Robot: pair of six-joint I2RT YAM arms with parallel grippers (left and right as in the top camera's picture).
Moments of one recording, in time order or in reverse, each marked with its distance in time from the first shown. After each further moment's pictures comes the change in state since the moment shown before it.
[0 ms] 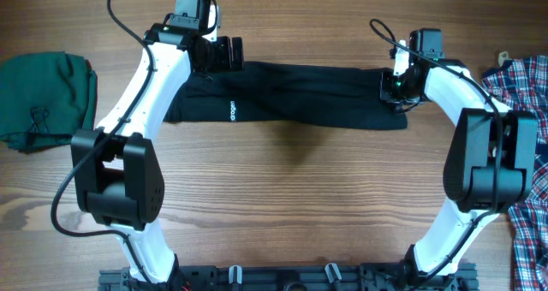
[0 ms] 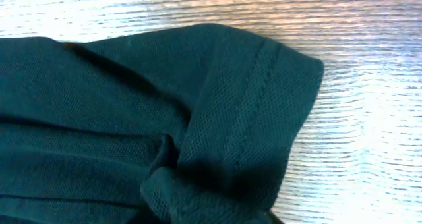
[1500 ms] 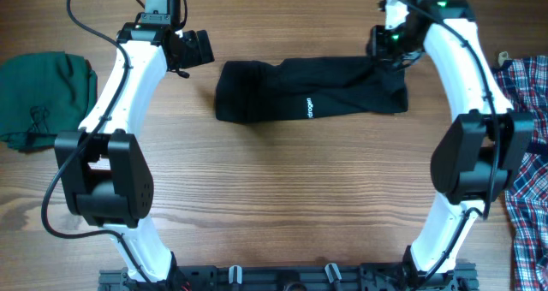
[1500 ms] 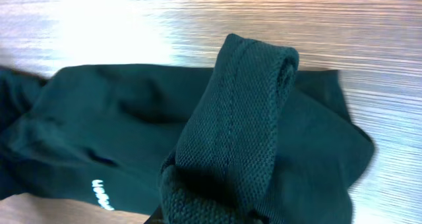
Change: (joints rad) left arm 0.114 0.000 0.000 -0.012 -0.149 -0.087; right arm 0.105 0.058 0.532 -0.436 -0.084 -0.010
